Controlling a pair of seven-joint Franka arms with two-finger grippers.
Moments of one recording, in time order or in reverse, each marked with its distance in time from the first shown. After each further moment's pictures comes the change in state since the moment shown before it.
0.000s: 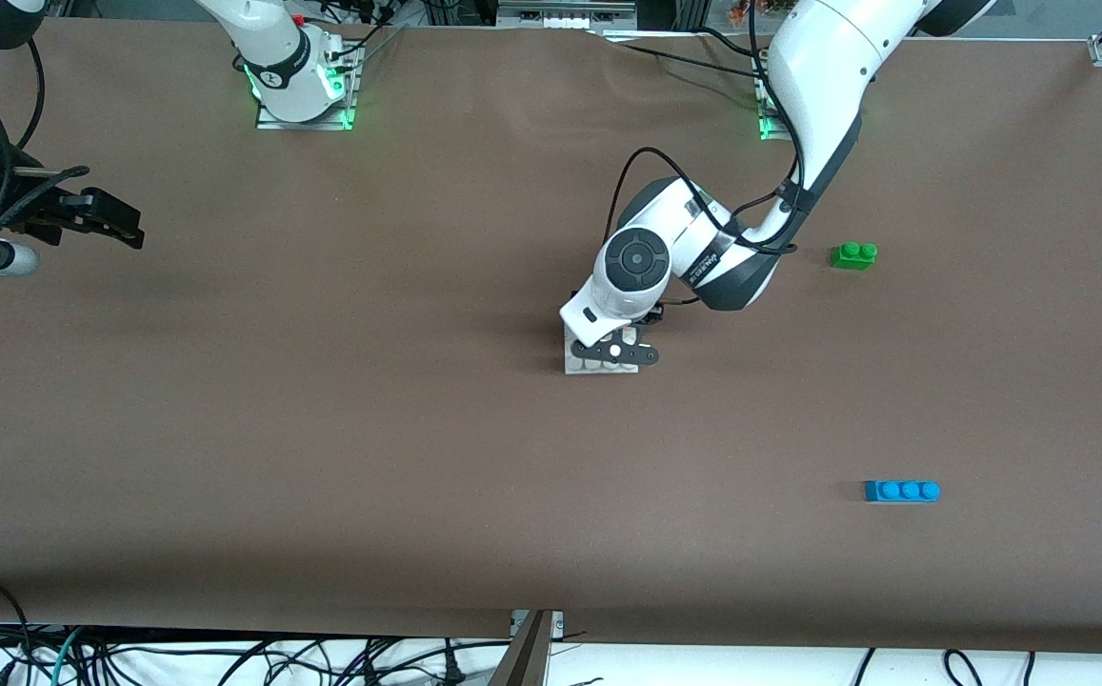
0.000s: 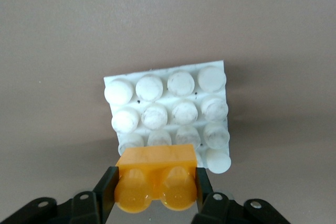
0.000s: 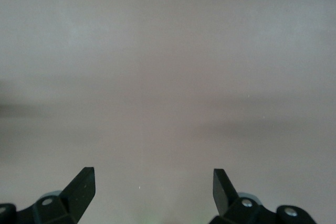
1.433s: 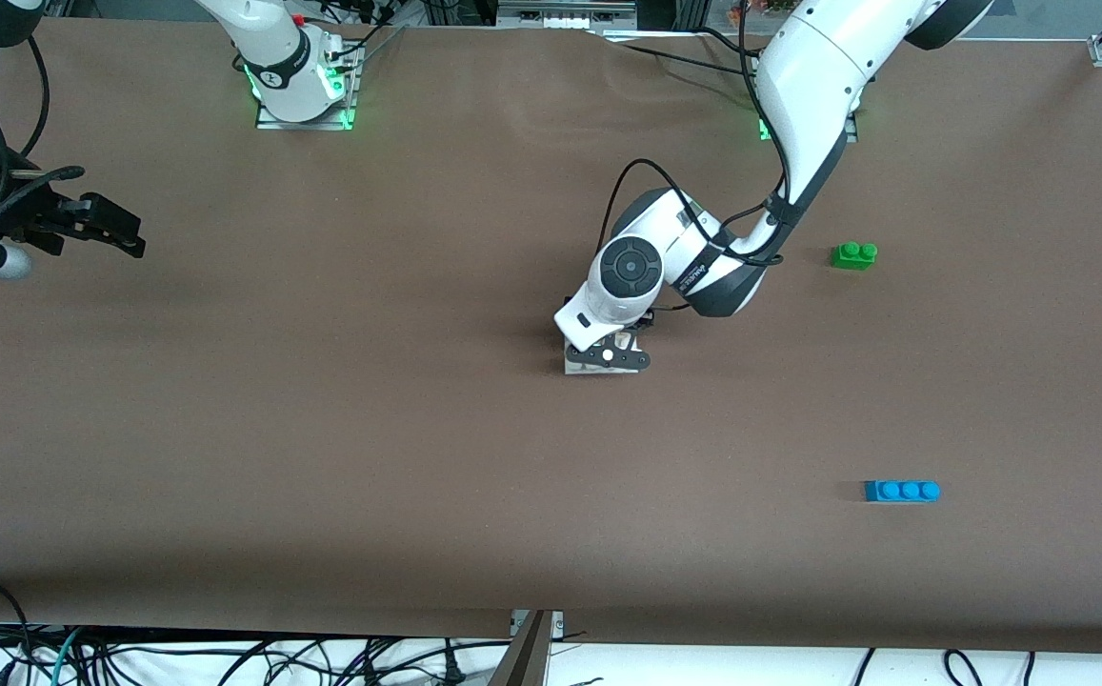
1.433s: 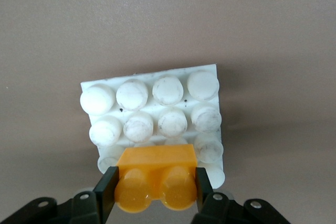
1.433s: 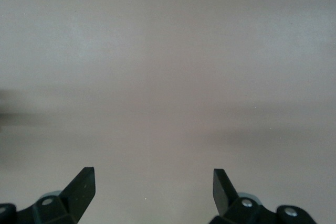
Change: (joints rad) left arm -0.016 0.045 0.002 0.000 0.000 0.053 -0.019; right arm 0.000 0.000 0.000 0.000 0.023 0.030 0.000
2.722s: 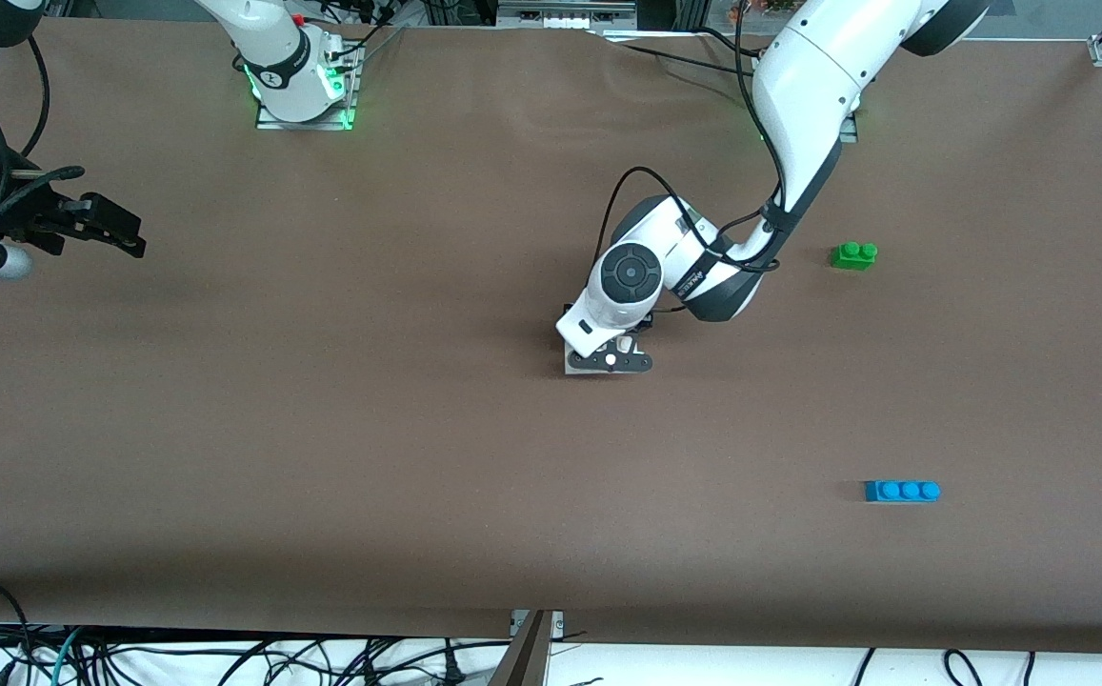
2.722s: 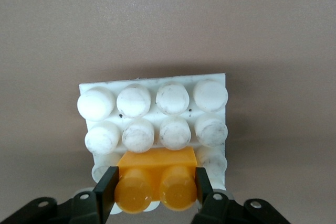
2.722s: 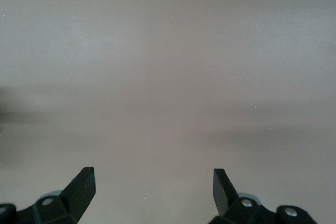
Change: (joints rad) left arm -0.004 0.023 0.011 0.000 0.000 0.032 -0.054; right arm 0.000 0.000 0.000 0.000 0.001 -0.001 0.000
